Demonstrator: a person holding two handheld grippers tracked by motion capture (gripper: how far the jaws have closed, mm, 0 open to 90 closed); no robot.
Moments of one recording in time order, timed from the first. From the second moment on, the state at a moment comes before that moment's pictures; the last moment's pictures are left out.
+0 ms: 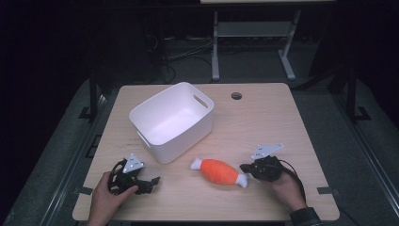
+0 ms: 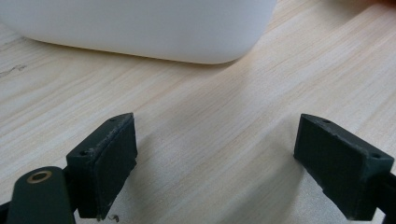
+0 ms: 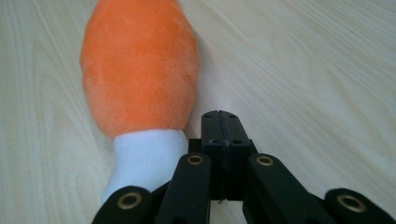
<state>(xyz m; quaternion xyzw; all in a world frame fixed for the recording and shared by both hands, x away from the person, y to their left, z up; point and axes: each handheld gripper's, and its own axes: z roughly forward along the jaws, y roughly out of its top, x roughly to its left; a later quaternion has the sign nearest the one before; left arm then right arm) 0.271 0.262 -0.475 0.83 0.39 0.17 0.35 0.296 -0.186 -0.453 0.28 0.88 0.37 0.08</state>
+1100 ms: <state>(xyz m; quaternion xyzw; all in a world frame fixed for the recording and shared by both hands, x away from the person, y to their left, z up) 0.271 0.262 -0.475 0.83 0.39 0.17 0.36 0.302 -0.147 -0.418 0.28 0.90 0.34 0.05</state>
